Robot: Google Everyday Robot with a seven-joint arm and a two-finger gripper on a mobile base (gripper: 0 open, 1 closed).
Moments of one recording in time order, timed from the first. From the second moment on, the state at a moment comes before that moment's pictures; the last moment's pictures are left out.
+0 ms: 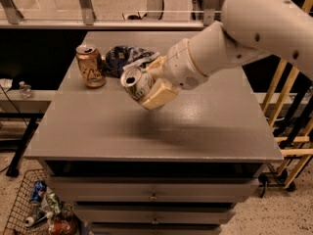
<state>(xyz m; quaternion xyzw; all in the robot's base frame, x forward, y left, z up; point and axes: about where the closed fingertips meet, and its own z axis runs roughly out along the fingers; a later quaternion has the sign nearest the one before) 0.523 0.019 0.904 -0.69 0.59 0.17 0.37</state>
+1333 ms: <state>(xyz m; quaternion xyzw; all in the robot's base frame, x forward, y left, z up) 0.449 0.054 0.830 -0.88 0.48 0.01 0.03</state>
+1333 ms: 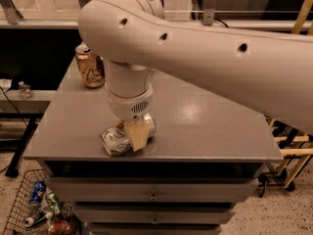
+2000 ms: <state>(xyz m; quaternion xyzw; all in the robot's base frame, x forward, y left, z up) 0.448 0.055 0.828 -0.88 0.48 0.01 0.03</state>
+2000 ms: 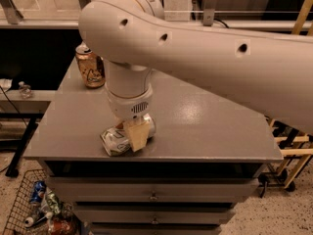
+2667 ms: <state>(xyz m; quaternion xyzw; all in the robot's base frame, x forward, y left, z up) 0.448 0.056 0.826 -0.88 0.48 0.01 0.03</state>
